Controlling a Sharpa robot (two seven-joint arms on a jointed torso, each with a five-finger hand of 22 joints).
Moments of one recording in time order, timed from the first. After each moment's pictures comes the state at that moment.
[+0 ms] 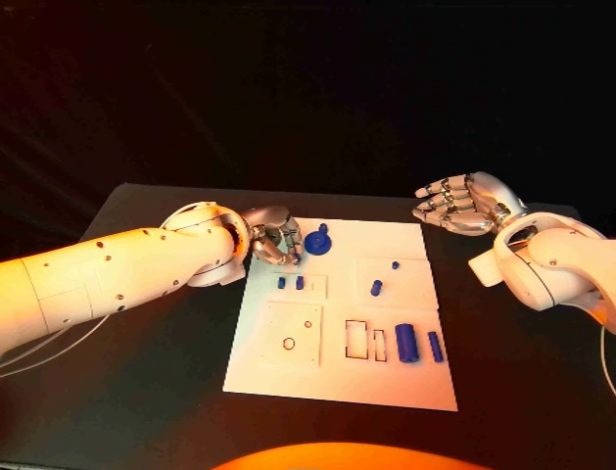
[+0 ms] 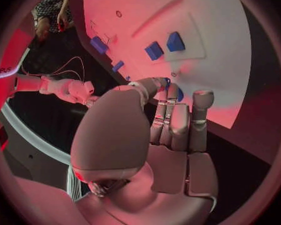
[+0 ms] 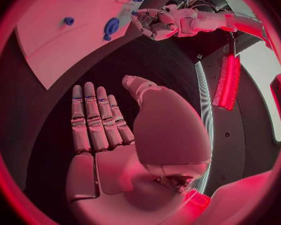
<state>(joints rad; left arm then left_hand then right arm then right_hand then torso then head) 1.18 -0.74 -0.02 1.36 -1.23 -0.08 -0.10 1.48 -0.22 0.59 0.09 0.31 0.91 0.15 0.45 0.28 1.00 0.09 0.53 0.17 1.33 0.02 1.44 0.97 0.15 1.13 0.13 1.20 0.91 1.30 -0.89 -0.15 1.51 -0.68 -0.53 0.09 1.35 -0.22 0.44 0.17 0.31 0.78 0.20 0.23 0.22 0.94 0.19 0.26 0.06 1.04 0.16 0.08 0.28 0.17 0.86 0.27 0.06 0.25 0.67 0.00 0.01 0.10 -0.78</state>
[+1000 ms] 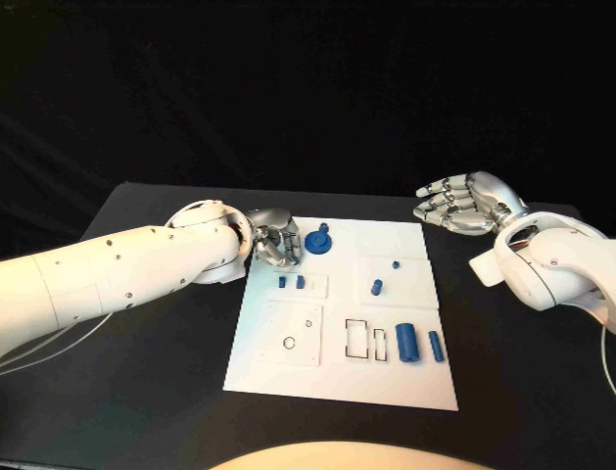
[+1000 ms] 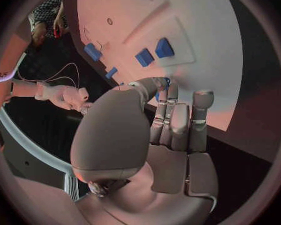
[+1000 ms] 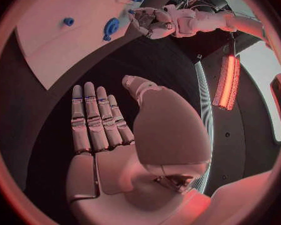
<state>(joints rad) 1.18 -0.71 -0.02 1.33 -1.28 -0.04 -0.14 1.48 -0.22 0.59 0.09 0.31 0.91 0.15 0.45 0.28 1.00 0.09 0.53 0.17 1.33 0.02 1.44 0.97 0.15 1.13 0.12 1.20 0.91 1.30 -0.89 -0.15 1.51 -0.68 -0.53 0.09 1.35 -0.22 0.44 0.17 0.31 0.78 0.20 0.23 0.22 0.94 0.19 0.26 0.06 1.04 0.16 0.08 0.28 0.17 0.86 0.27 0.06 0.25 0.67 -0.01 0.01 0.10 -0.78</state>
